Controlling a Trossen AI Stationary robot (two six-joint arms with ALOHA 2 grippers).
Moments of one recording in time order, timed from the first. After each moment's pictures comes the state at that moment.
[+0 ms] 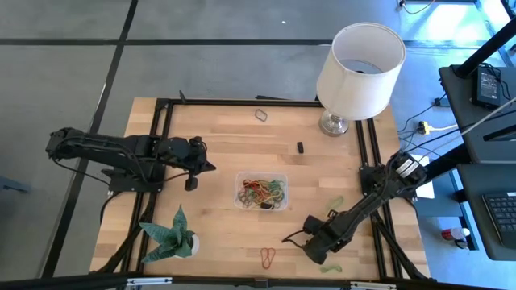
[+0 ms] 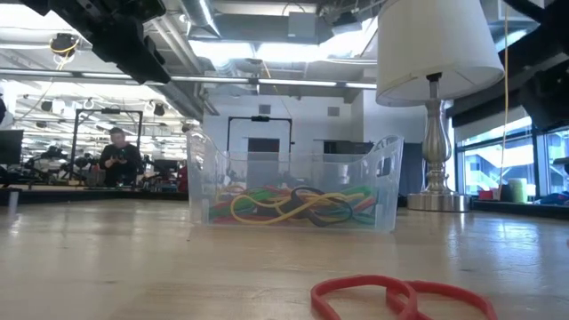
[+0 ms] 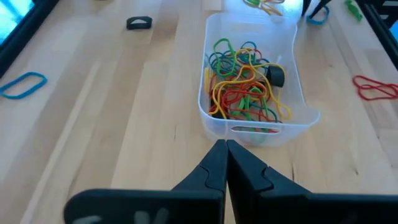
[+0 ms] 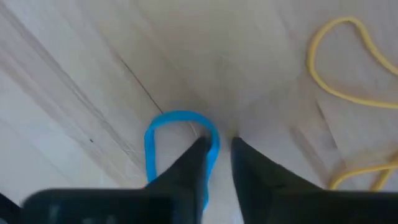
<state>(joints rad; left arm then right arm) -0.03 0.81 0.62 -0.45 -0.04 -0.09 0.74 1.88 1.13 -0.79 -0.07 1.30</state>
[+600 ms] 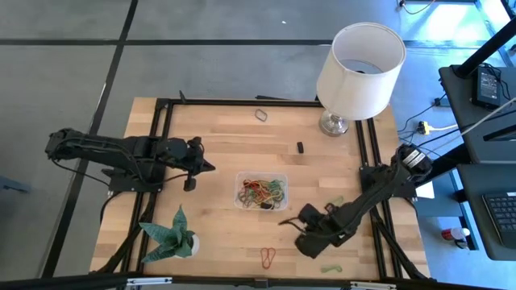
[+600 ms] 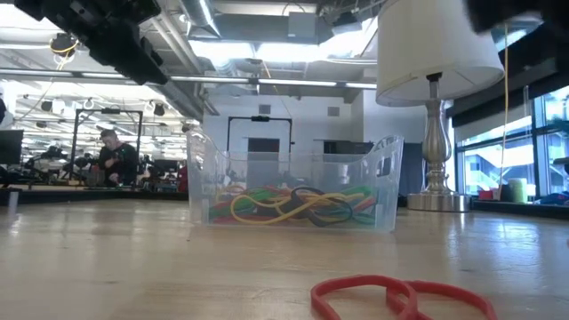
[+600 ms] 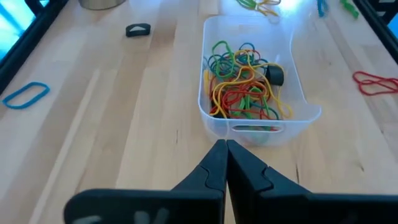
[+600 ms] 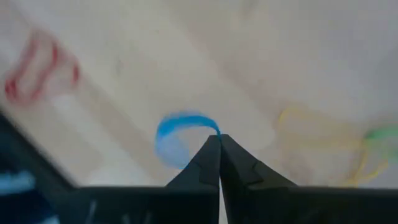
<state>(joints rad) -0.03 0.78 0.58 -0.42 -0.04 -0.05 0.68 1.77 1.28 -0.93 0.14 1.43</state>
